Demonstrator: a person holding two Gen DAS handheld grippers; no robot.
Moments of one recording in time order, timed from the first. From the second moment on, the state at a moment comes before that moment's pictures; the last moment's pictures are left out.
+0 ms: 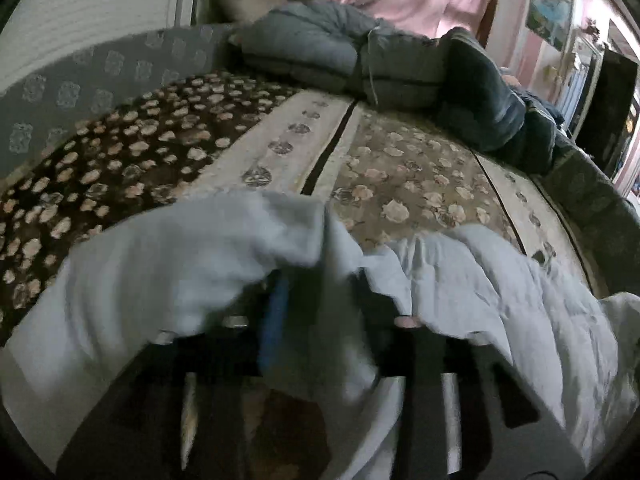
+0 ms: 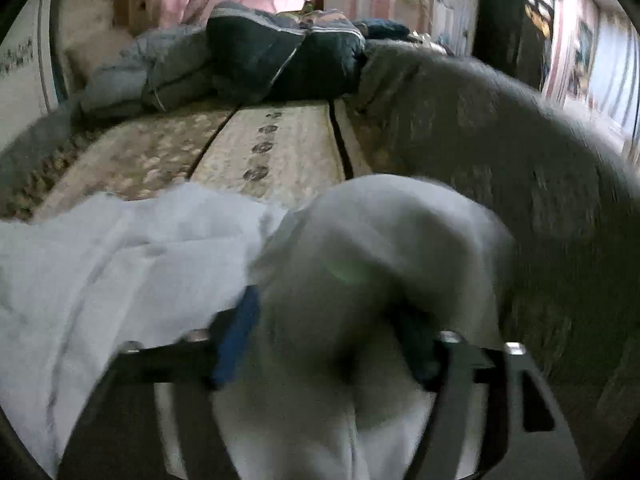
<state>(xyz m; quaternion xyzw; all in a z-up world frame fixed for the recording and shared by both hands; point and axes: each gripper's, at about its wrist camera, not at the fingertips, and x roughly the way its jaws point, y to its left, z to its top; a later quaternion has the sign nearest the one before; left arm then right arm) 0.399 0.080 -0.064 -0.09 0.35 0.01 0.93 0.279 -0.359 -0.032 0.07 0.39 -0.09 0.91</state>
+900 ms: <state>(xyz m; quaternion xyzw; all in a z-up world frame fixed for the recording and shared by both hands) 0.237 0.071 0.007 -0.07 0.29 -0.08 0.95 0.152 -0.433 0.021 0.06 0.33 -0.25 0.91</state>
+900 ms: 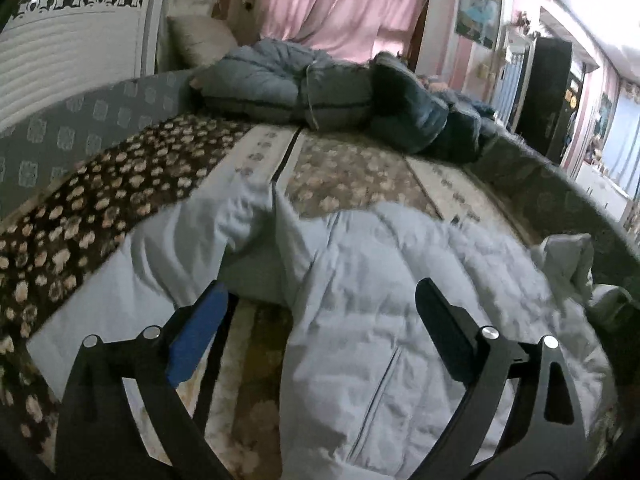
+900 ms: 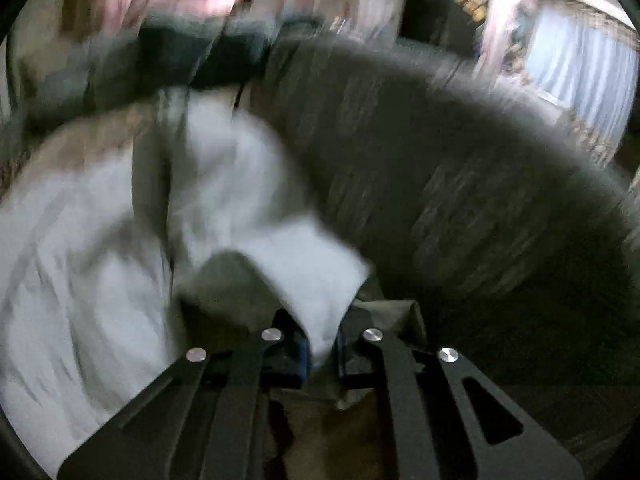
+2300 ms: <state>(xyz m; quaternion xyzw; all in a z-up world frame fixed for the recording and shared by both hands) 0.253 0.047 0.105 -0.12 0.27 -0.13 0.95 0.302 -0.170 0.106 -0.05 0.37 0.07 0.92</state>
